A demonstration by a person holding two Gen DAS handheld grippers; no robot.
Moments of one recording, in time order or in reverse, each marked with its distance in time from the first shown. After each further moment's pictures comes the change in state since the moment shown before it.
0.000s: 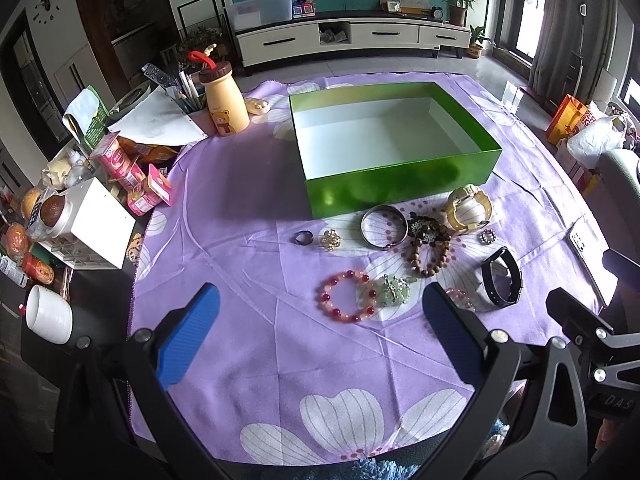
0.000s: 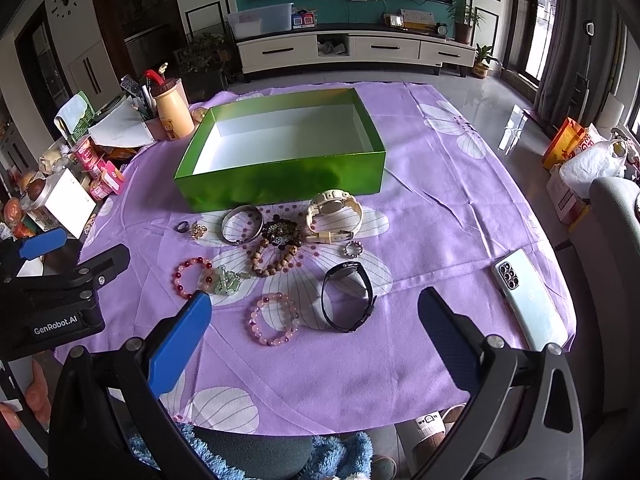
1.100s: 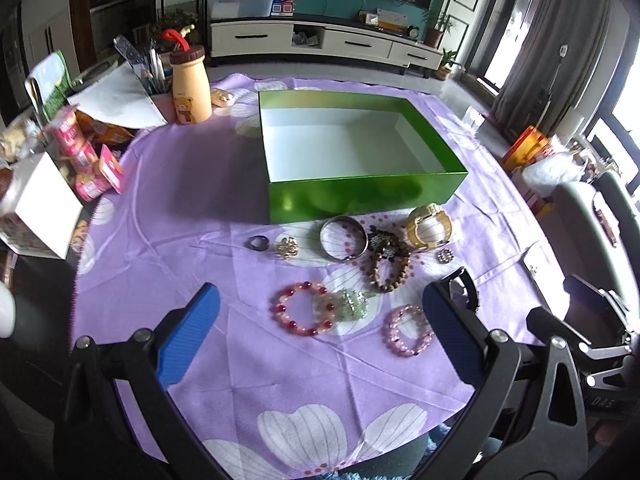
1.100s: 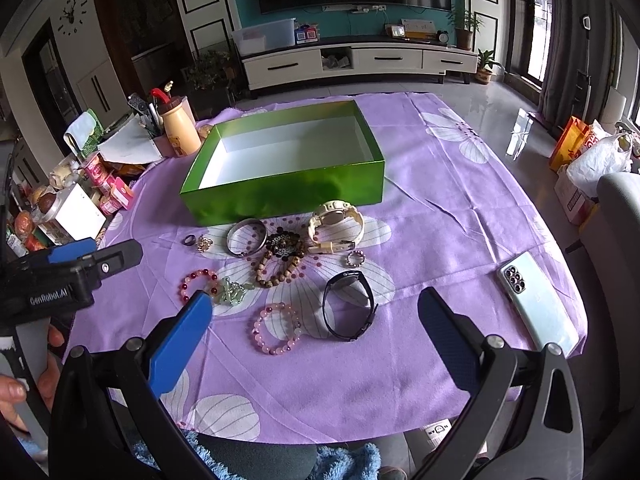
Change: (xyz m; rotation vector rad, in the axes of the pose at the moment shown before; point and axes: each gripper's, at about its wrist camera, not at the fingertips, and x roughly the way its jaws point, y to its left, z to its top) left arm 0.022 0.023 0.002 -0.100 -0.014 -0.249; right arm -0.002 -0.013 -0.007 0.025 -0.067 0.072
